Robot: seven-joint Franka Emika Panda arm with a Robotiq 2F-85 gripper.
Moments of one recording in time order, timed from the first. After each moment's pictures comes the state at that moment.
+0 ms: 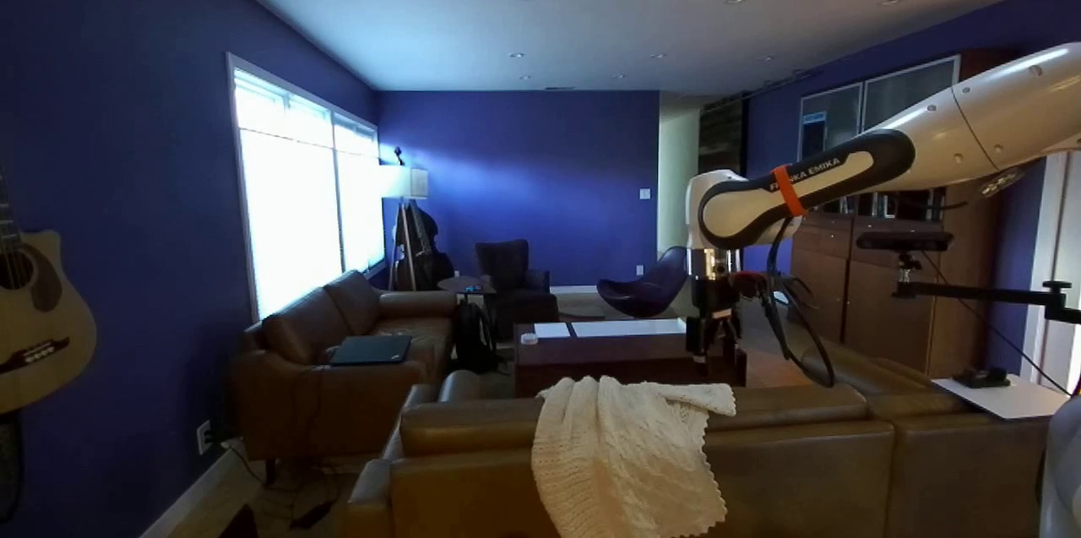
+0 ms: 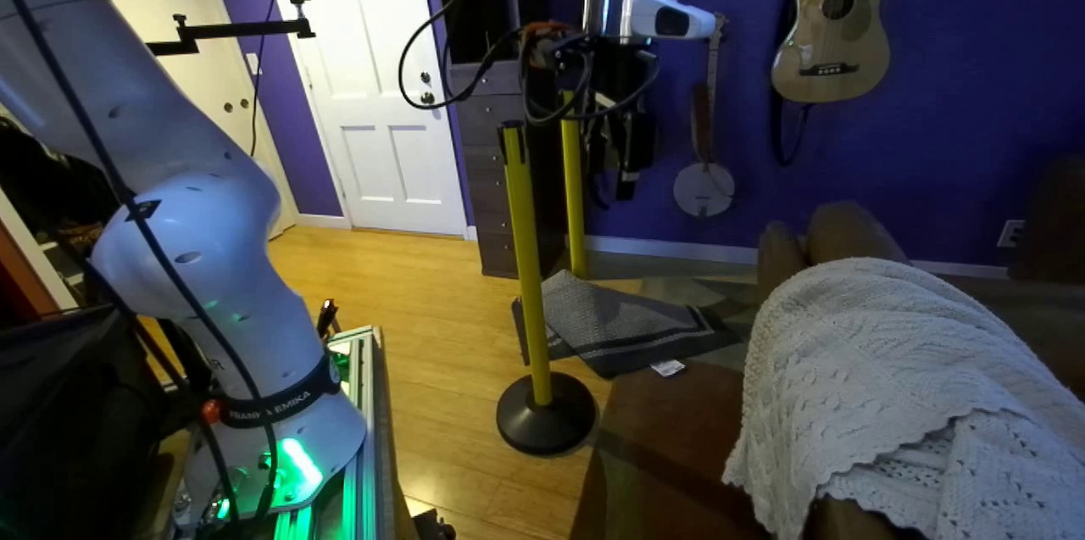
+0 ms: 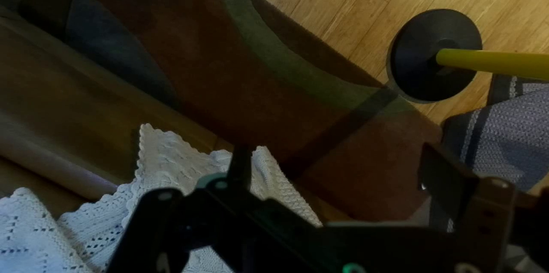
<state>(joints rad) -0.04 -0.28 -0.08 -2.27 0.00 1.90 -0.01</state>
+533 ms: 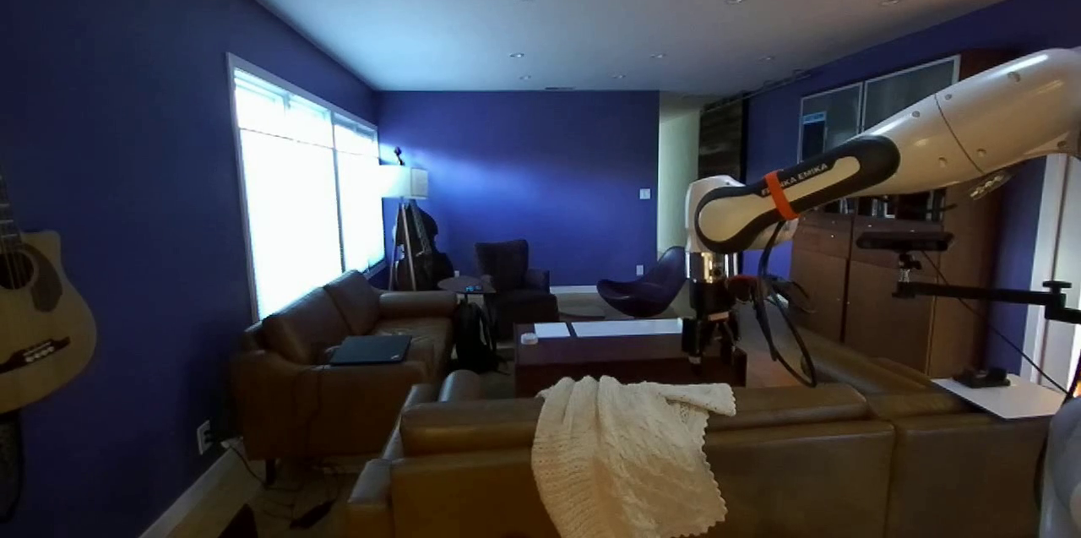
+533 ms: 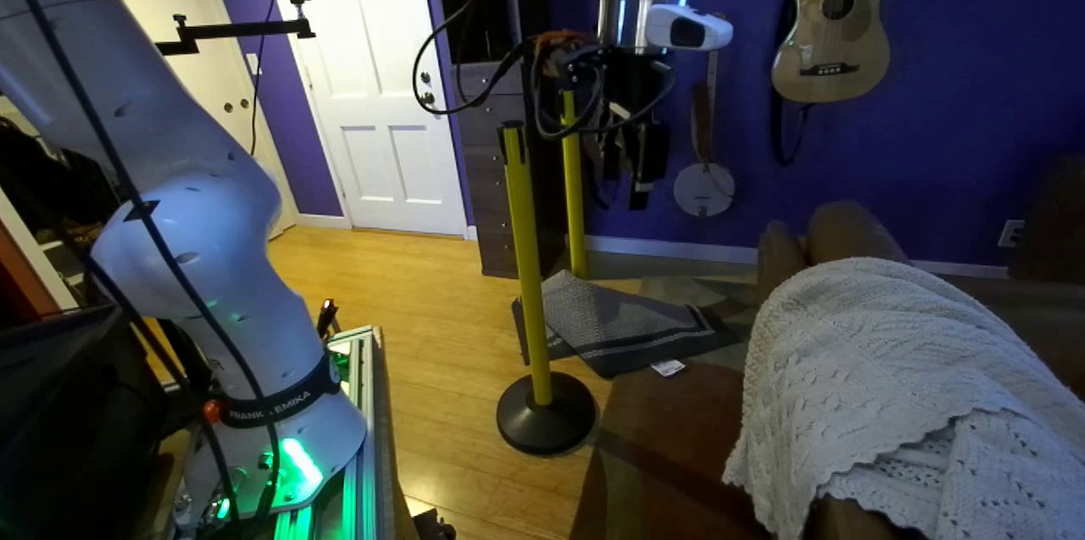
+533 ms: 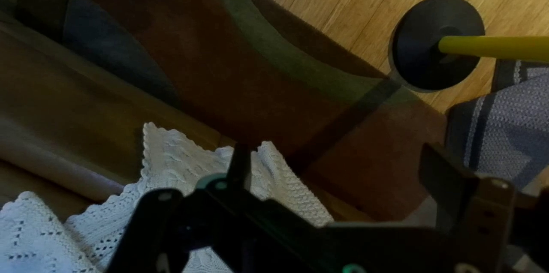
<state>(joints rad) -0.05 -0.24 -0.10 -2.26 0.01 1.94 0.00</state>
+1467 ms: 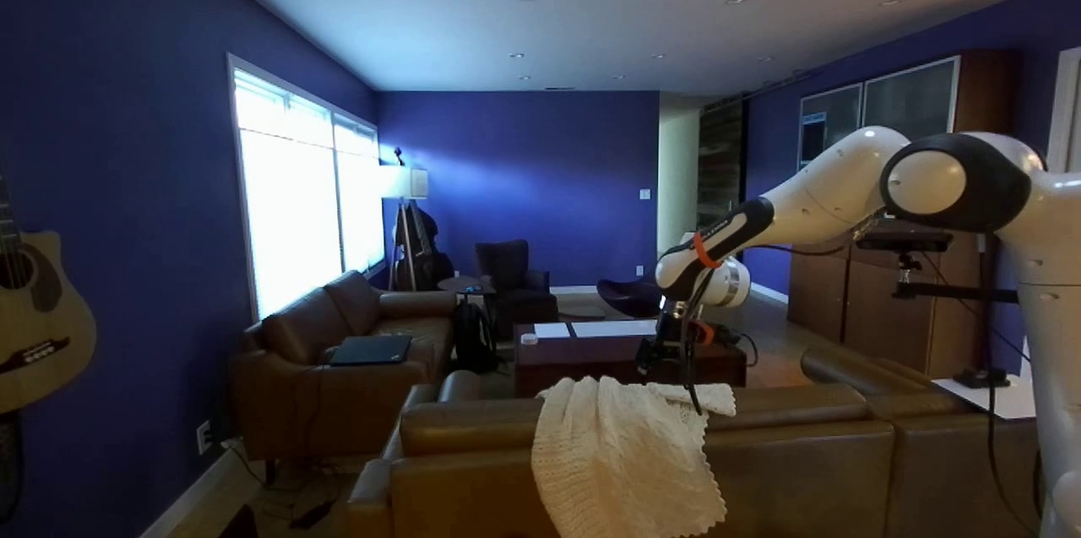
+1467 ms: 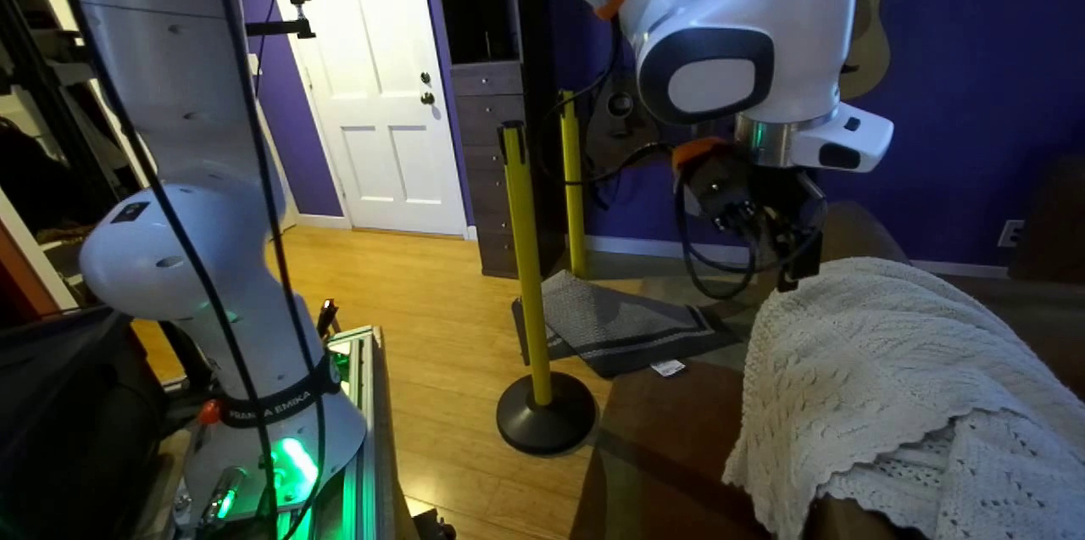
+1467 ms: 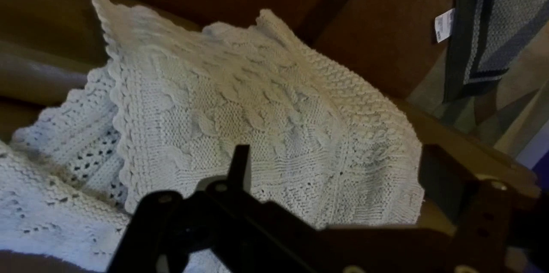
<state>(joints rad) -0.14 0.22 -0.15 -2.06 0.32 2.43 -0.21</state>
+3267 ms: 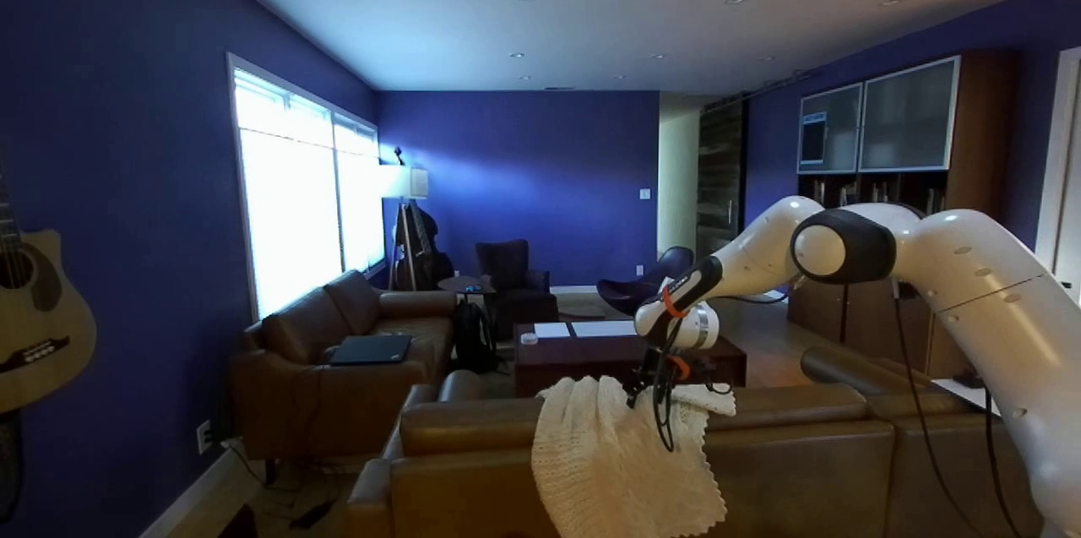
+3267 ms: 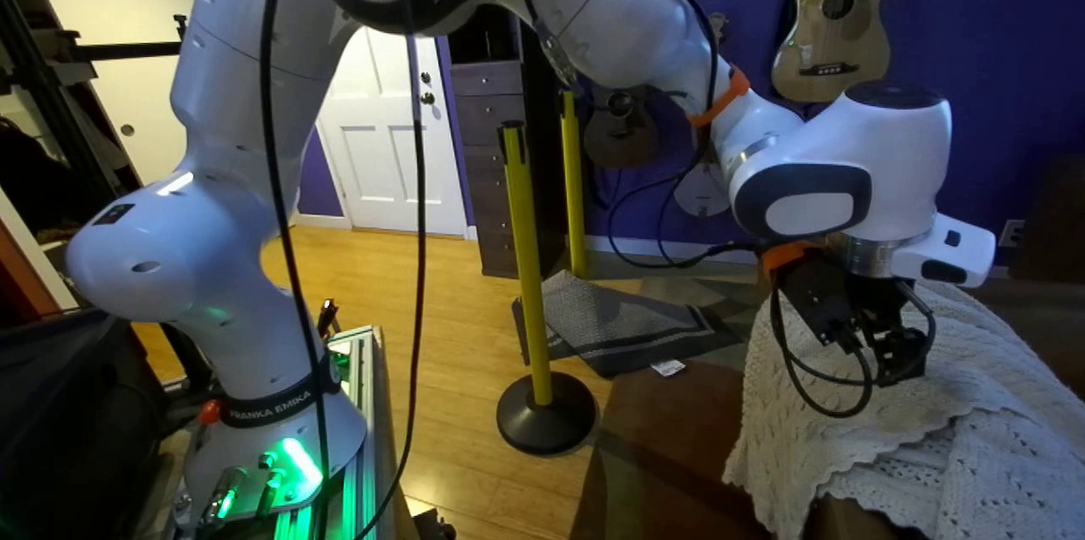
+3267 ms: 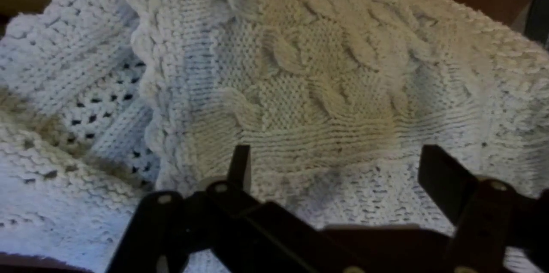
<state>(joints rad) -0.27 0.64 -0.08 -1.73 0.29 2.58 -0.23</state>
